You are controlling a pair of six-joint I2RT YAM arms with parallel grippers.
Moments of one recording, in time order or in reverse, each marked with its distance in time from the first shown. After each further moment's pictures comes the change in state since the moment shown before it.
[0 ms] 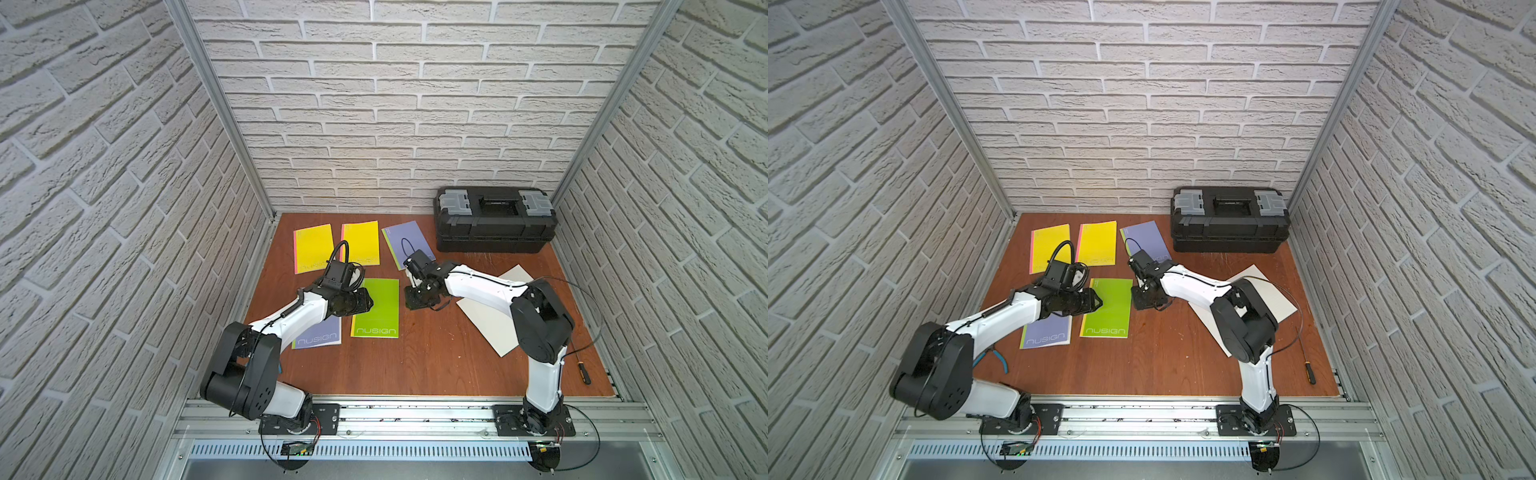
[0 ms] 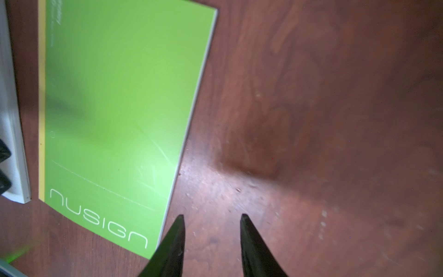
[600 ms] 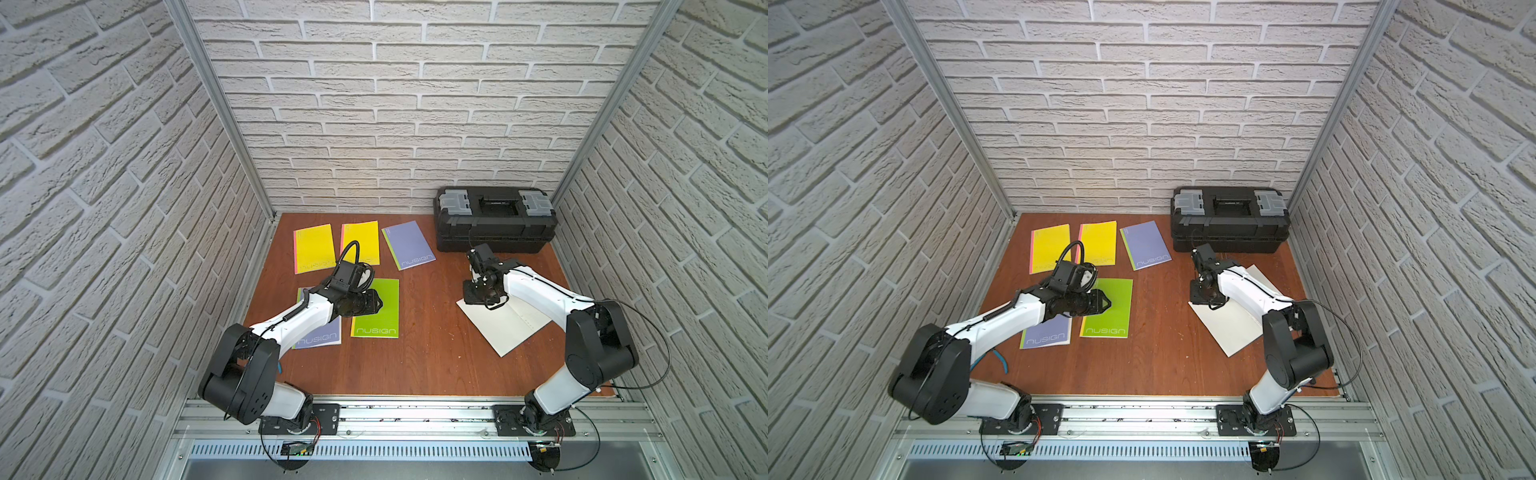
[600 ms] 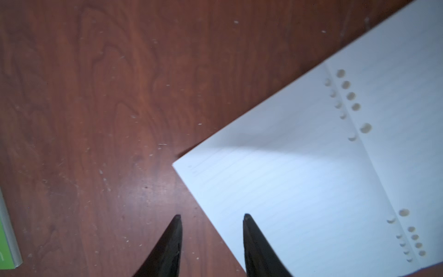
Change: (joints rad) left arm -0.085 -0.011 0.014 0.010 0.000 -0.009; right arm -0.372 -0.304 -0.300 -0.083 0.132 -0.079
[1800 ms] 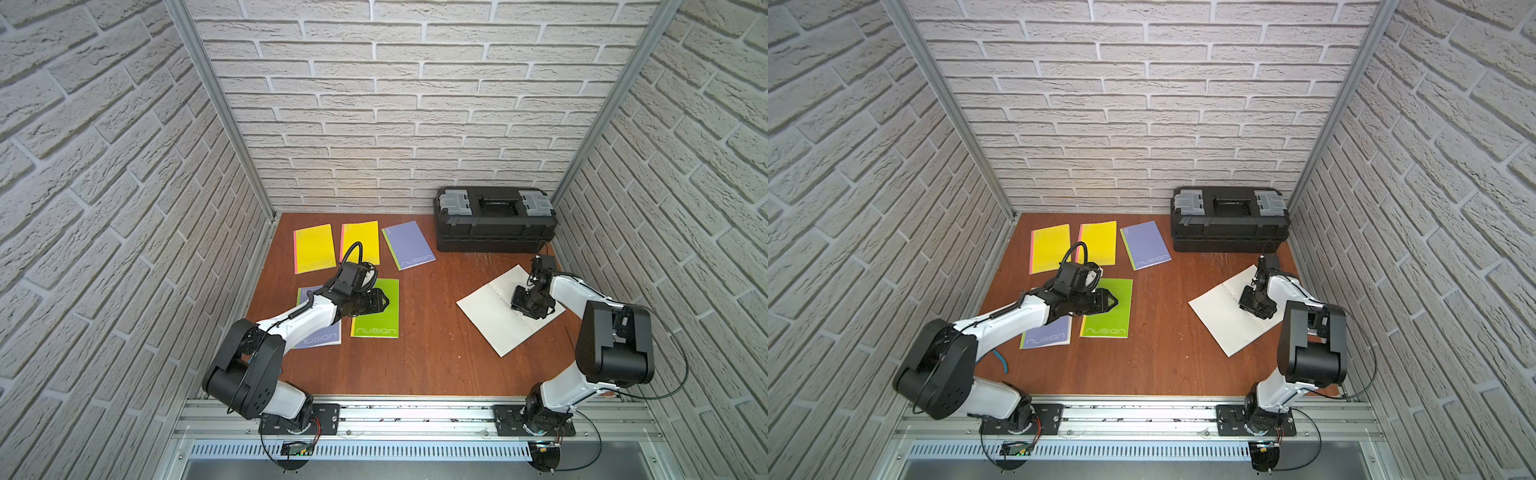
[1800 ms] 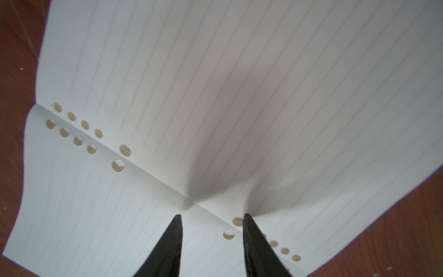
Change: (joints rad) left arm -0.027 0.030 -0.027 0.134 0.039 -0.052; right arm -0.504 0.005 -0.166 0.107 -0.109 -0.077
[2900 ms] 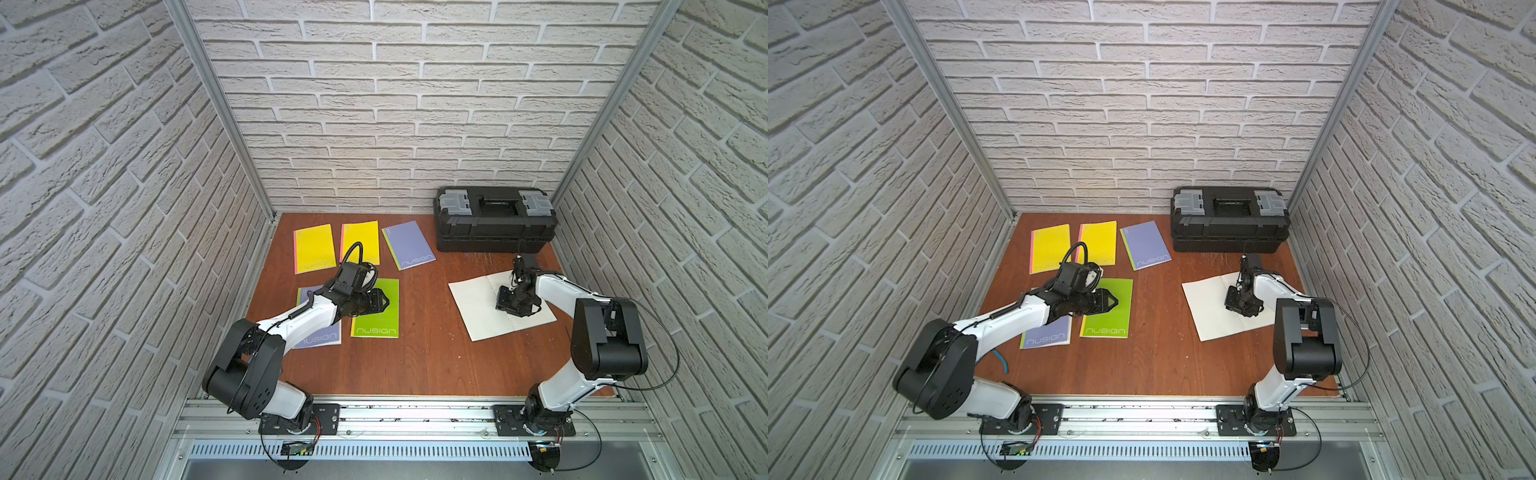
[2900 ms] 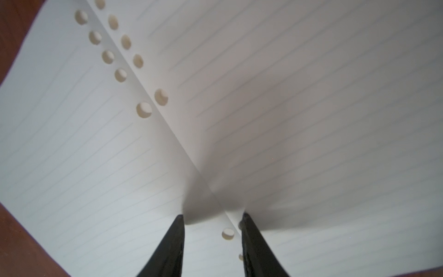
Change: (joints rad) left arm -0.002 0.000 0.000 -0.002 0.000 0.000; right arm 0.169 0.026 -0.001 0.024 -0.035 0.014
